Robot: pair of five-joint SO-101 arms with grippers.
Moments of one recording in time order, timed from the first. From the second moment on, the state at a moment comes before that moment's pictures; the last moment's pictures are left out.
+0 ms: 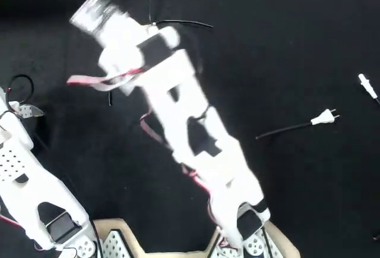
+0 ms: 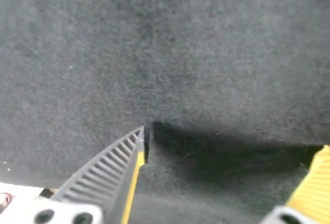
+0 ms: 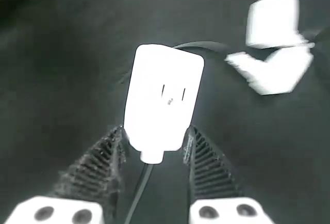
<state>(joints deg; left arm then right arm) -41.5 46.8 -28.7 100.4 46.0 -41.7 38.8 -62.3 98.3 19.2</state>
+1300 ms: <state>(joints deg) -43.1 46.9 -28.7 100.4 45.9 -38.2 7.0 19.7 82.8 45.1</state>
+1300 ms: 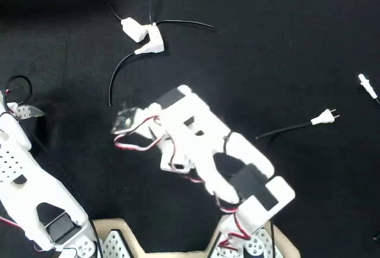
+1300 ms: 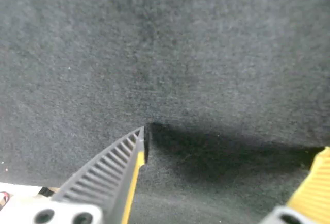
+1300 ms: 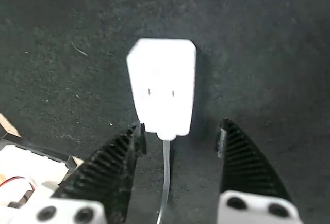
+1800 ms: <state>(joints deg) -43.1 46.9 -28.7 100.4 45.9 -46.1 11.8 19.4 72.3 38.6</state>
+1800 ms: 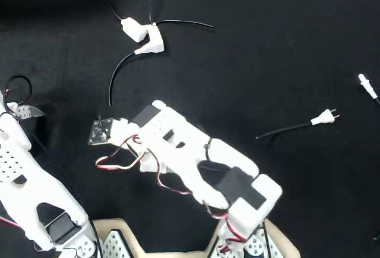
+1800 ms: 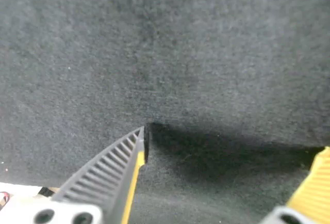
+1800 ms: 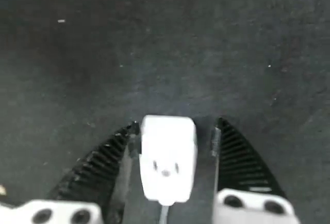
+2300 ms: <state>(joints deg) -43.1 46.9 -28.7 100.4 45.9 -45.3 18.8 13.7 77.5 39.2</state>
